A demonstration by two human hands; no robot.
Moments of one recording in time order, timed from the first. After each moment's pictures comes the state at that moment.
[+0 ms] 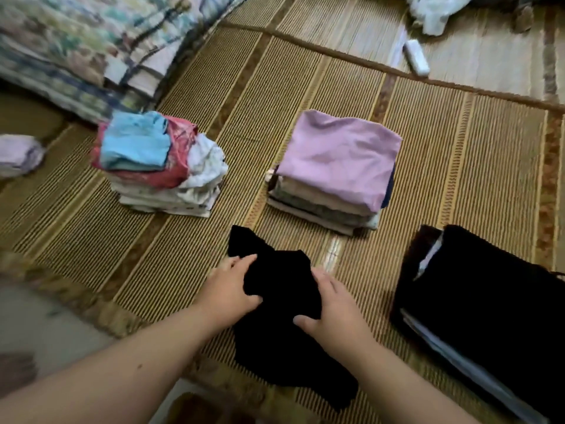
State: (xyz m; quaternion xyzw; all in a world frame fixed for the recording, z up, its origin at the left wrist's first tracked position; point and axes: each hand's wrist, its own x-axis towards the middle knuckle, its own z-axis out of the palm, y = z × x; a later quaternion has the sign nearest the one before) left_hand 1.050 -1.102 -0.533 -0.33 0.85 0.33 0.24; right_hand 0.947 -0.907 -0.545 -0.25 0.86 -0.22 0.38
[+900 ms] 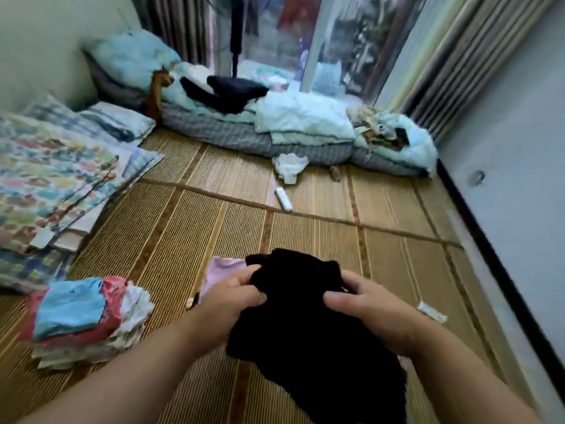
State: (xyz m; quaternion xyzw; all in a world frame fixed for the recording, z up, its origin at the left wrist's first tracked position) left_hand 0.929 -1.074 -0.218 -0.10 0.57 0.81 0.12; right_hand 0.826 -0.850 -0.172 -0.07 0.70 -0.52 0.49
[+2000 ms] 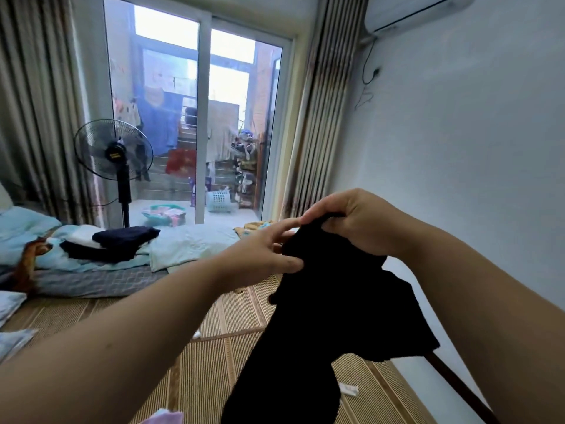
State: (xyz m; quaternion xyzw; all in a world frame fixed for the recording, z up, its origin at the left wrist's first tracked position) left_hand 0.812 -0.930 0.076 0.27 0.75 0.60 0.08; right_hand 0.836 -0.740 0.165 -0.28 0.91 -0.30 -0.07
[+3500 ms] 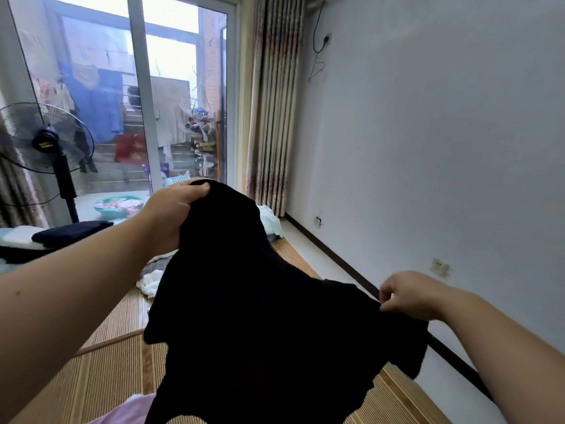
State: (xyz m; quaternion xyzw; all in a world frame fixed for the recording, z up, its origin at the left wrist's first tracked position) left_hand 0.790 -0.933 0.081 0.14 0.61 0.78 0.07; right_hand 0.875 -0.547 0.023 0.03 0.99 -0.01 0.11
